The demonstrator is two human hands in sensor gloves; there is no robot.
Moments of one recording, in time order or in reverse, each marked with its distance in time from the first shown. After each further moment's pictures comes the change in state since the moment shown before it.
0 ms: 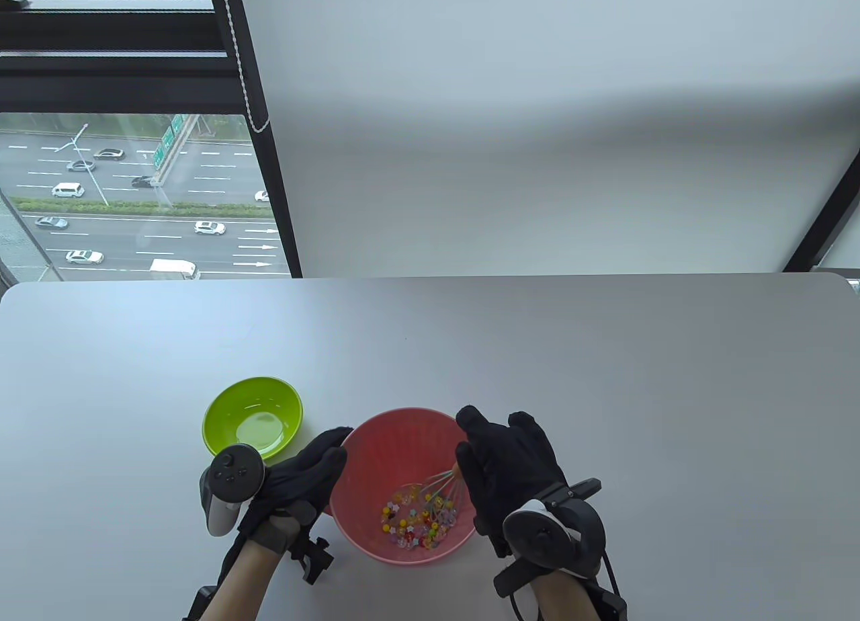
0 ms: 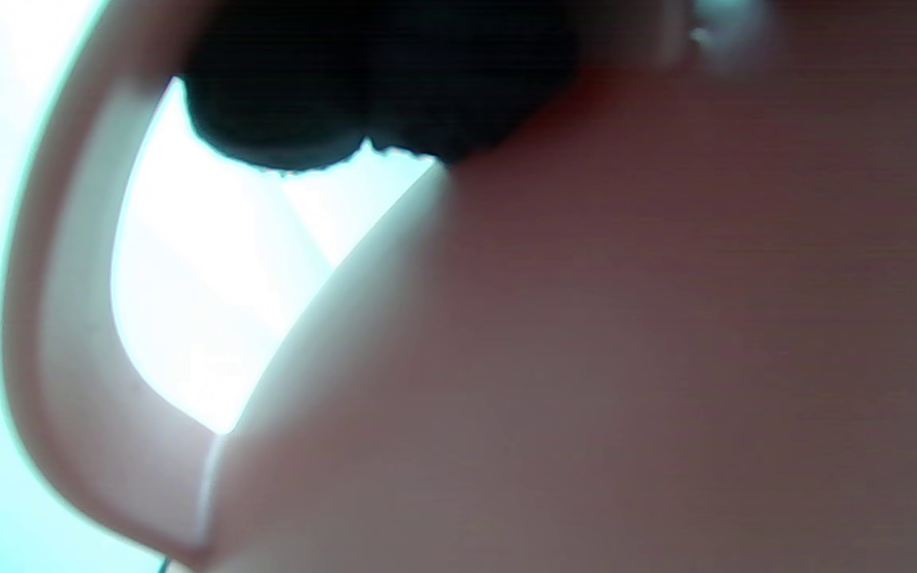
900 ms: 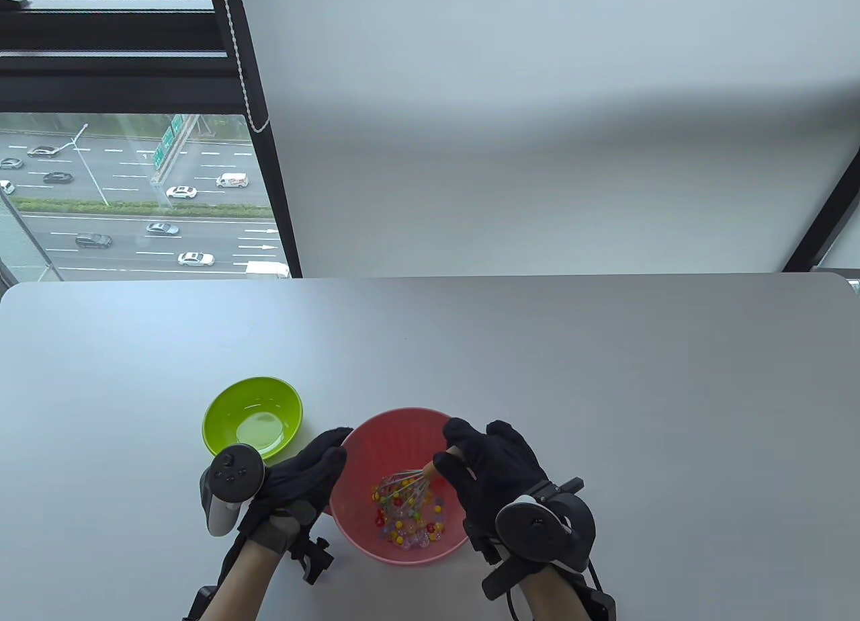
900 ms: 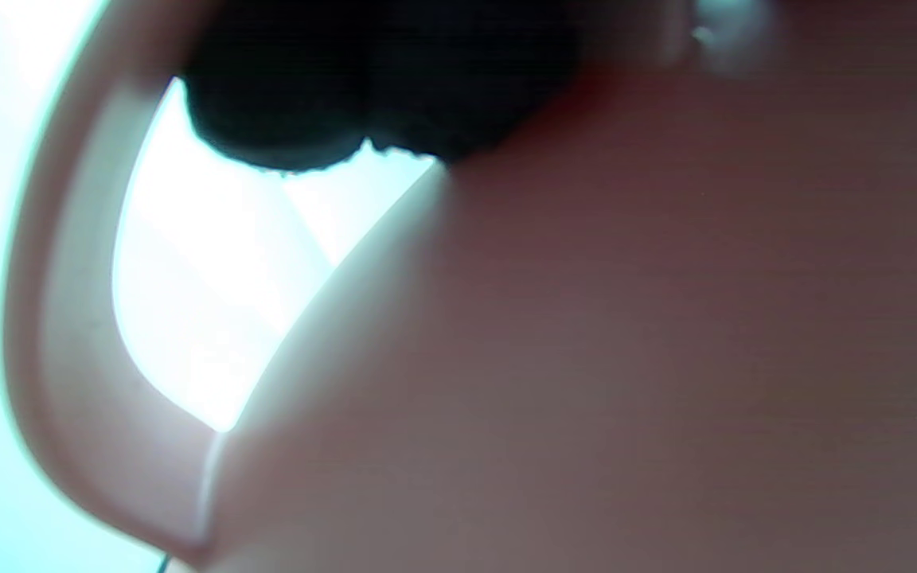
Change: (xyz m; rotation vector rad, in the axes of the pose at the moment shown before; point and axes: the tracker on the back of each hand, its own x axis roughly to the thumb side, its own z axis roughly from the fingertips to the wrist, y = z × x) left_hand 0.000 0.000 0.000 -0.001 0.001 0.004; right_hand 0.004 0.015 0.001 0.048 0.025 -0.078
